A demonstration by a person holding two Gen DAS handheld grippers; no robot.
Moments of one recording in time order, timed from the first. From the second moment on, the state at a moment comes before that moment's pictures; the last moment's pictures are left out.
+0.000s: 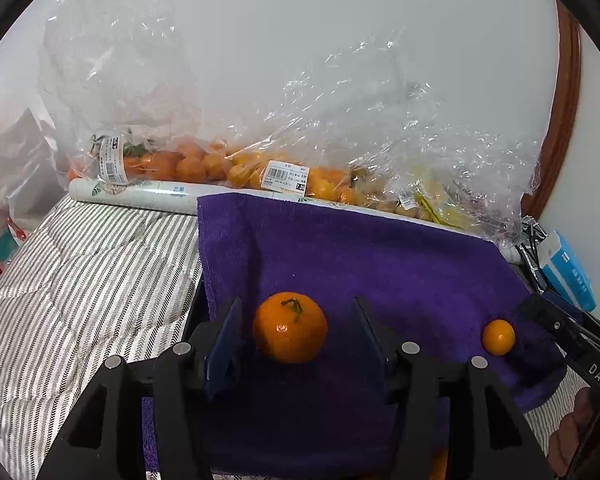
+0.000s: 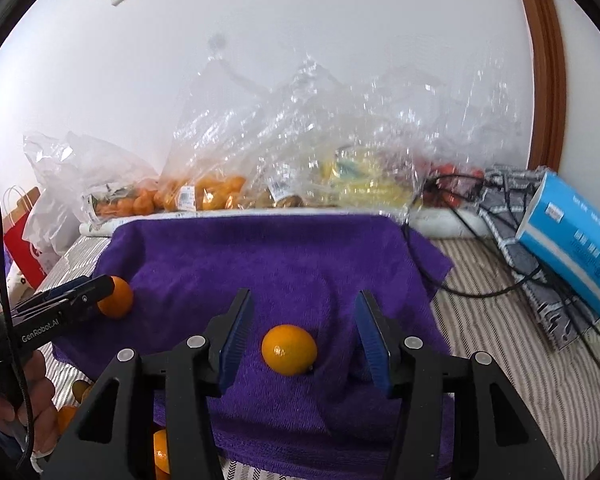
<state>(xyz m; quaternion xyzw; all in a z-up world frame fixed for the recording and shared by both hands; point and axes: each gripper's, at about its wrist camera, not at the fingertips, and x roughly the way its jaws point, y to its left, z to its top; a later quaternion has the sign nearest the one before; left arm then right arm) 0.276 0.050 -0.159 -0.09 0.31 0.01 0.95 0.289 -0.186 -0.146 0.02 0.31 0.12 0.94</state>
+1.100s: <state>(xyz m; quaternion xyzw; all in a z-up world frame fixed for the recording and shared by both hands) 0.251 0.049 -0.114 -0.09 0.29 -0.02 0.95 0.258 -0.158 -0.103 0.02 0.30 0.17 0.94</state>
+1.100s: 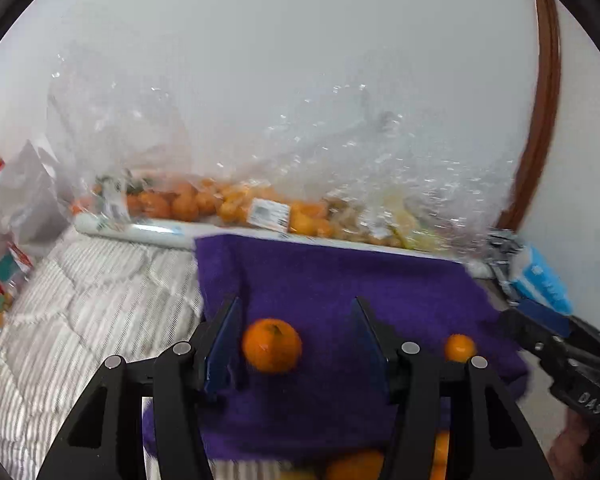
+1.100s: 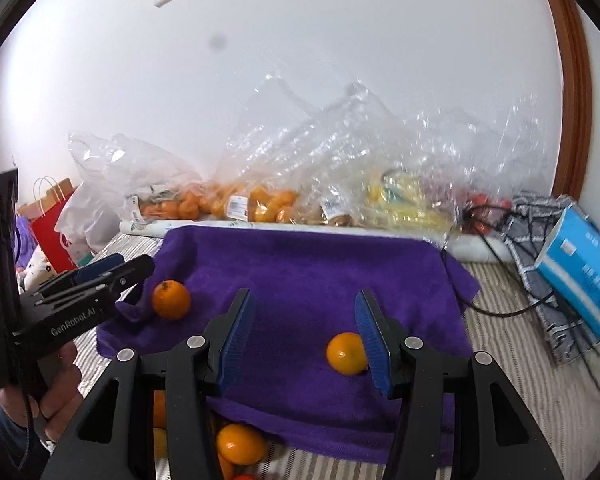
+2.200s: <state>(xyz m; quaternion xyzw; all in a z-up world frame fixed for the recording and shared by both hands) 0.143 0.091 -0.179 -0.06 0.39 0.02 0.92 0.145 -0.146 -0.146 0.01 0.37 0.13 0.92</state>
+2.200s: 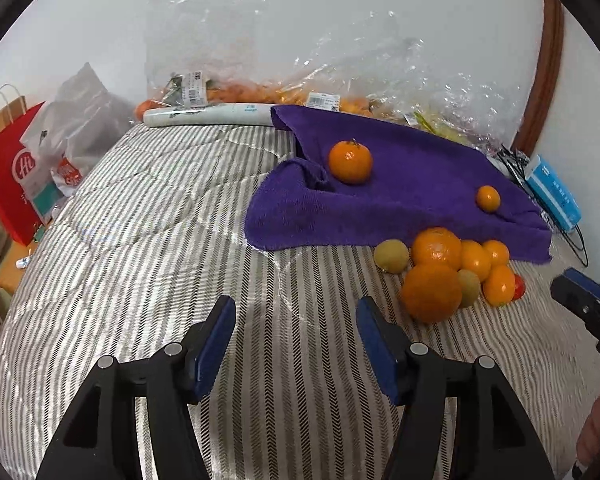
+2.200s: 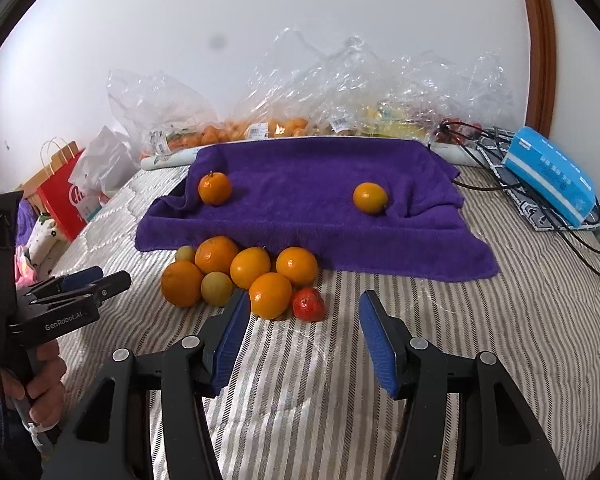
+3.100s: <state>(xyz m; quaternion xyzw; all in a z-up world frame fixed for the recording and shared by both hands) 0.150 0.101 -0.186 -0.10 0.41 -0.03 0.91 0.180 -0.129 -0.185 -0.05 0.43 0.13 0.89</state>
